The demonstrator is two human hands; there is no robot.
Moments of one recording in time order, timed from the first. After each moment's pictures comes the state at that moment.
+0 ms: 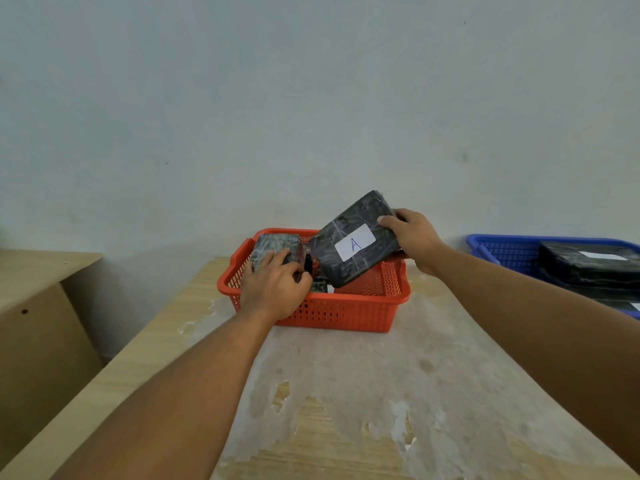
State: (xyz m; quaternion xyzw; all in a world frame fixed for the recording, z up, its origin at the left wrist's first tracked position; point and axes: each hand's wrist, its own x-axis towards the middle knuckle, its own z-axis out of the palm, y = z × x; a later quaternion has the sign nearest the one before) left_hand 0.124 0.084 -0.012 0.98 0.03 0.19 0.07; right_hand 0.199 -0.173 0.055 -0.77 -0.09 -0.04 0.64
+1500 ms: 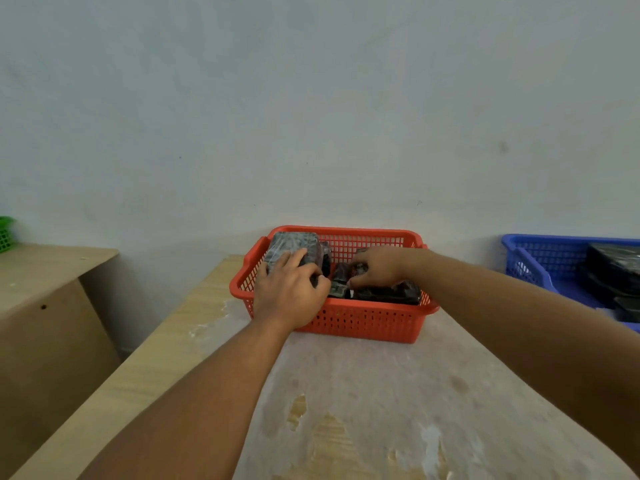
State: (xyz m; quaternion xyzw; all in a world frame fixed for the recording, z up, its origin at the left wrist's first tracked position) left_hand 0.125 0.084 -0.017 0.97 0.03 0.23 0.08; right_hand 0.236 -0.099 0.024 -0.95 -0.30 0.09 0.00
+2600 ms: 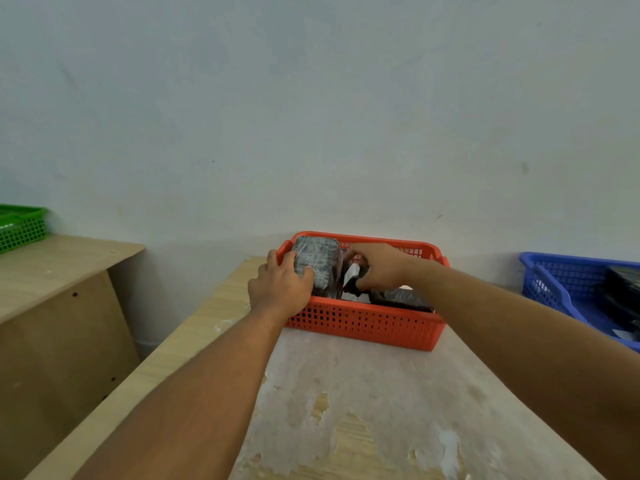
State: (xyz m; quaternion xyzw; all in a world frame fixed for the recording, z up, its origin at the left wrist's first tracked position) left_hand 0.121 0.131 -0.008 0.95 0.17 0.19 0.15; right_hand 0.205 -0.071 0.042 -0.91 -0.36 0.01 0.19
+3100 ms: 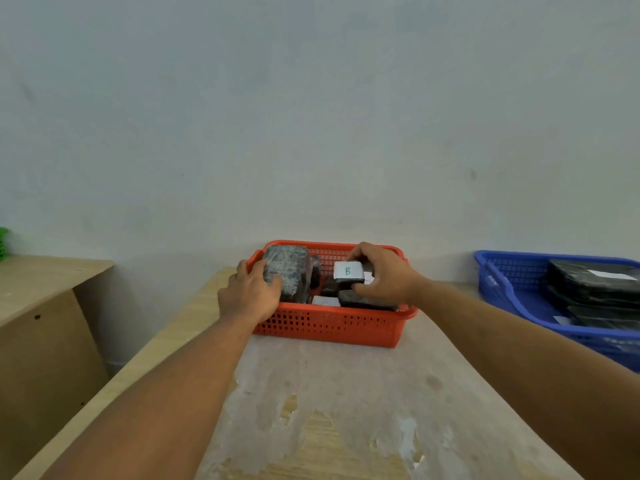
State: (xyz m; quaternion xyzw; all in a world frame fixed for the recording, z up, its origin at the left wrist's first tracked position) left_hand 0.121 0.128 -0.005 0.96 0.18 0.18 0.14; right_hand 0.170 -0.142 0.036 -0.87 -0.35 -0.07 0.34
